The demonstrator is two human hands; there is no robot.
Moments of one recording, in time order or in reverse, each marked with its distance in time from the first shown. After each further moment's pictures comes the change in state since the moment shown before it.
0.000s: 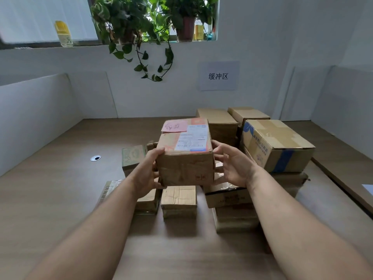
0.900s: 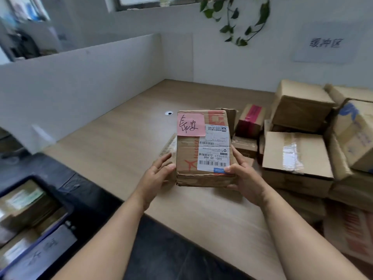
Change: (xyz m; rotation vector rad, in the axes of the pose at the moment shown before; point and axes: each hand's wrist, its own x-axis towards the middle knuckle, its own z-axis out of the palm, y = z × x) left_hand -0.145 -0.107 -0.053 0.121 0.513 0.153; right_hand 0.015 0.125 0.068 -0.116 -0.339 0.012
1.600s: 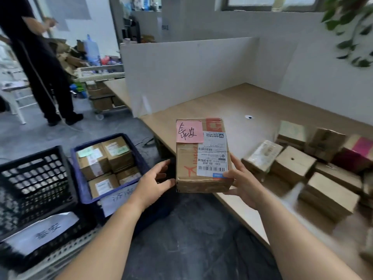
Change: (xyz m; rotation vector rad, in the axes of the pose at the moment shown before) left_hand -0.145 -0.065 -0.236 0.344 0.411 -0.039; right_hand 0.024 0.044 0.258 -0.203 -0.308 0.142
